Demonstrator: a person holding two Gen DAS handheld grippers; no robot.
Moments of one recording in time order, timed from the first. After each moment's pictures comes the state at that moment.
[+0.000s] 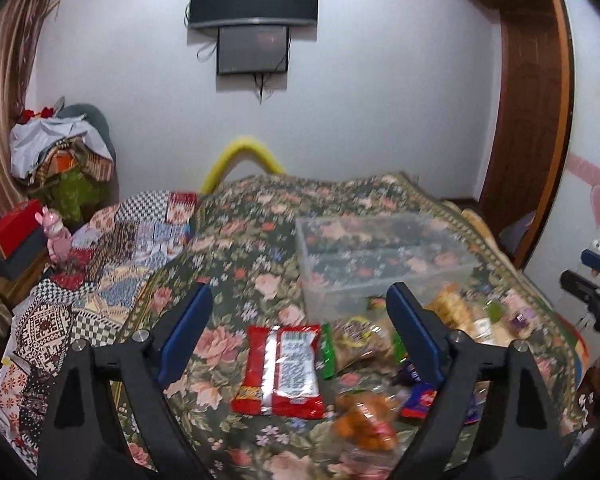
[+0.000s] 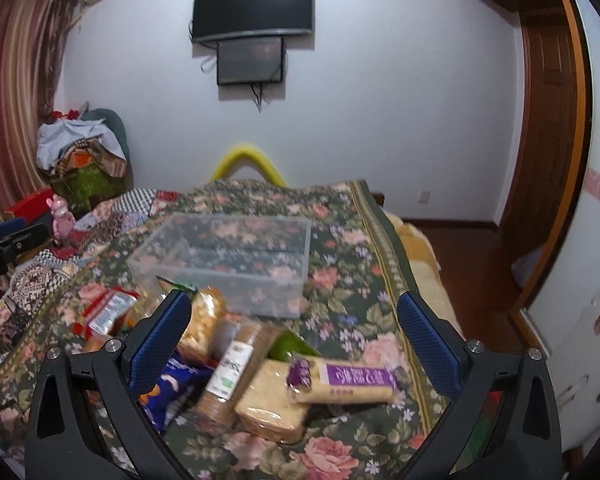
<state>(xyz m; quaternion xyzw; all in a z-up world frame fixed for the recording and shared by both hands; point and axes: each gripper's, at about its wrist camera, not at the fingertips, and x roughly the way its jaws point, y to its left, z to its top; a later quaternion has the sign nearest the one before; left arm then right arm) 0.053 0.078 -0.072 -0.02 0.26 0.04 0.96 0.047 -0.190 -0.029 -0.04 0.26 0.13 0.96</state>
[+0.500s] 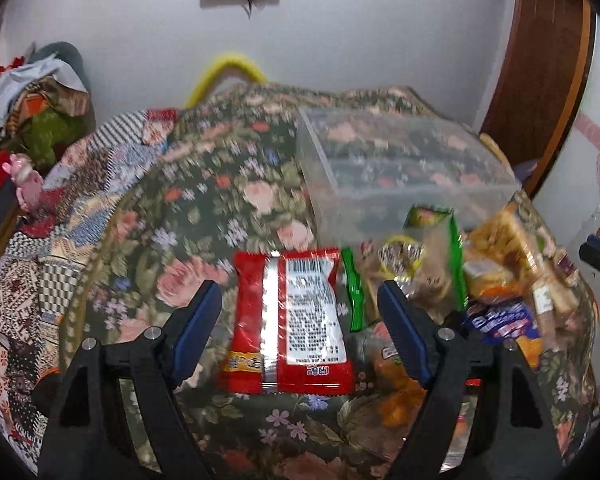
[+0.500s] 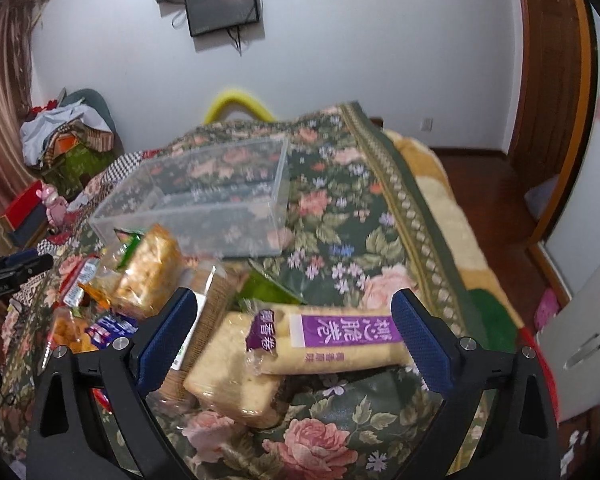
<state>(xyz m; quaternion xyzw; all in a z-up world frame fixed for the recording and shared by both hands) 0.112 0.100 -0.163 -0.04 0.40 0.00 0.92 0.086 -0.215 -0.084 0.01 0.37 0.13 0.92</state>
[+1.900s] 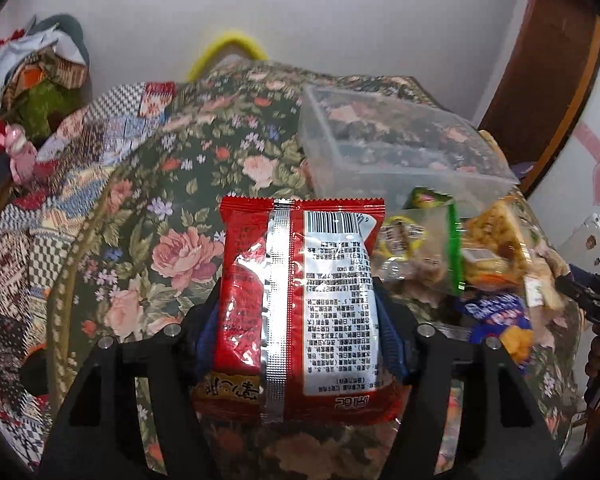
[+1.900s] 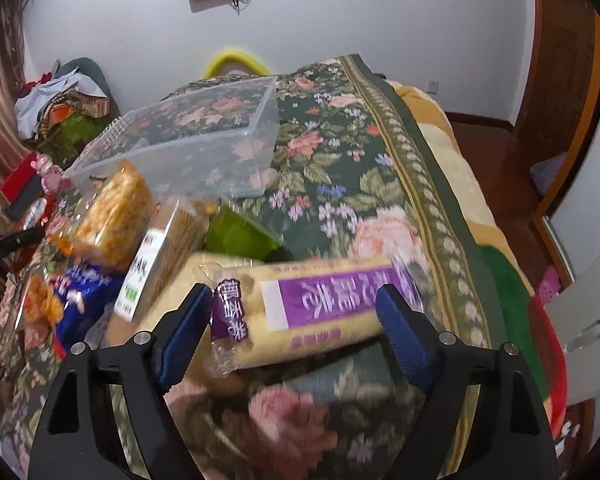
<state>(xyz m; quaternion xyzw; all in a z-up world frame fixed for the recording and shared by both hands) 0.100 0.105 -0.159 -0.07 0.42 0.00 0.90 0.078 -0.232 -0.112 0.00 0.44 0.14 0.89</state>
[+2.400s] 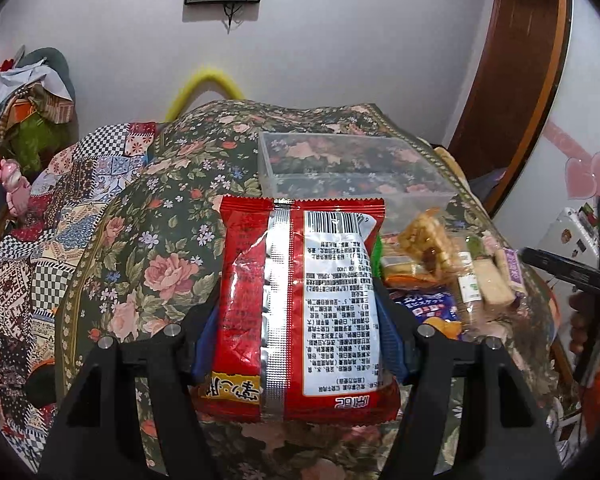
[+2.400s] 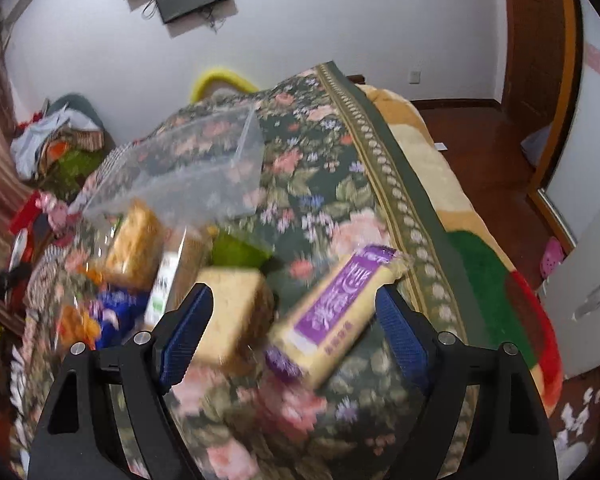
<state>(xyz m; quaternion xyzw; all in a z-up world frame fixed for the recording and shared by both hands) 0.061 0.078 -0.115 -0.06 0.37 -0.04 0.93 0.080 -0.251 -0.086 0.07 0.43 0.11 0.89</state>
